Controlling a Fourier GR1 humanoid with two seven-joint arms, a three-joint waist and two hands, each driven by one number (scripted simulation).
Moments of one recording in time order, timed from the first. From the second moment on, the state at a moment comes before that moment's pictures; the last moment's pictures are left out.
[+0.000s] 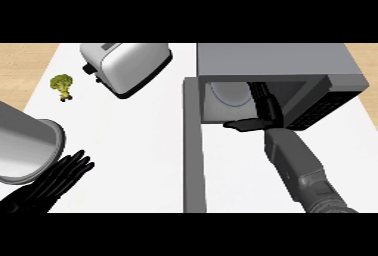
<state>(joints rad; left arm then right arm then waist) 0.21 0.00 0.31 -1.94 0.43 -1.01 0.24 -0.83 -0.08 -0.36 -0.18 0.06 0.12 -0.84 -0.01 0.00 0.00</state>
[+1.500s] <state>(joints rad) -0.05 0.00 -0.21 -1.53 -0.23 -0.61 -0.21 0.17 -0.17 -0.21 -1.05 -0.05 0.32 -0.85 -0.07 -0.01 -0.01</state>
